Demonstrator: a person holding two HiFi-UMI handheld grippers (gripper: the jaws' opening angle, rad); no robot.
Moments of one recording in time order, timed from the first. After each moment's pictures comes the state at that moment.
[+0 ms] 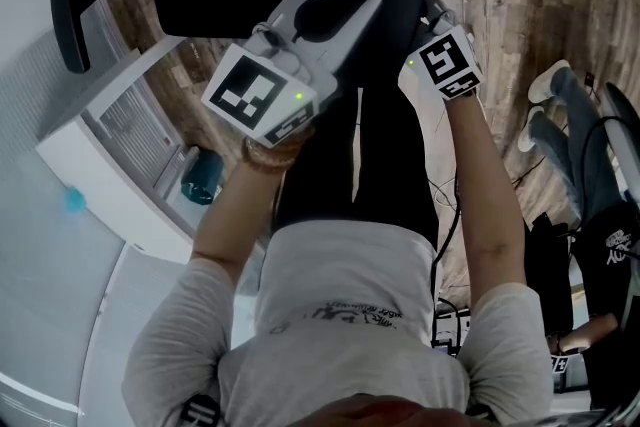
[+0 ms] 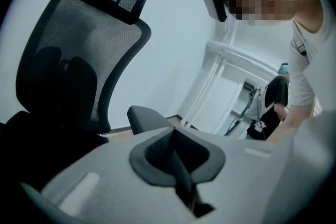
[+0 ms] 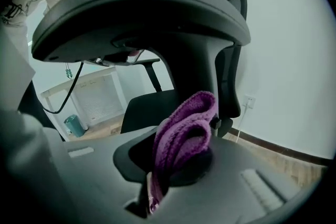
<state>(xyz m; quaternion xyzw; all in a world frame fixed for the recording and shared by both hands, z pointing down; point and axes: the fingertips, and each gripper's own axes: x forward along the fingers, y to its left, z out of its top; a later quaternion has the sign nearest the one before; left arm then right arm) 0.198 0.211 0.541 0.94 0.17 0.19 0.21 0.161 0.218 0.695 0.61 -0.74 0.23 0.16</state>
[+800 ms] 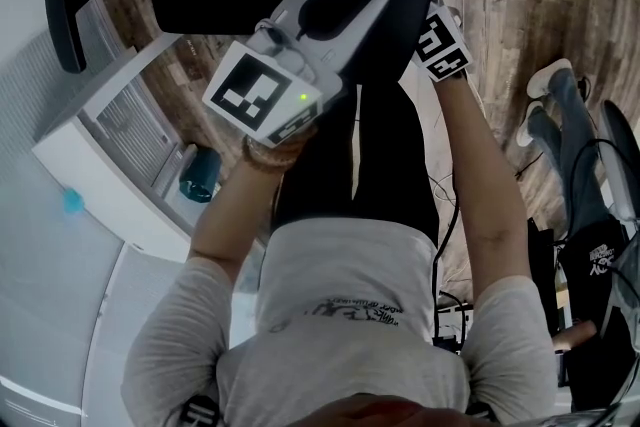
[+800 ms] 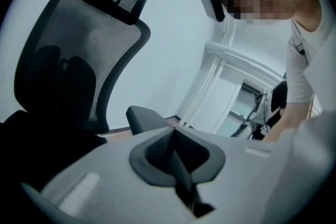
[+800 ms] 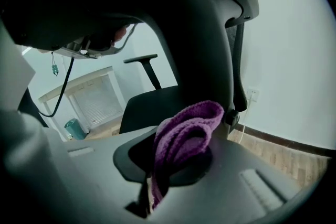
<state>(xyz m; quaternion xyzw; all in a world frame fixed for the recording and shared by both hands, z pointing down) 0.213 0.212 0.547 0.94 0.17 0.19 0.21 0.173 0.198 0.728 0.61 -0.73 0.27 0.15</state>
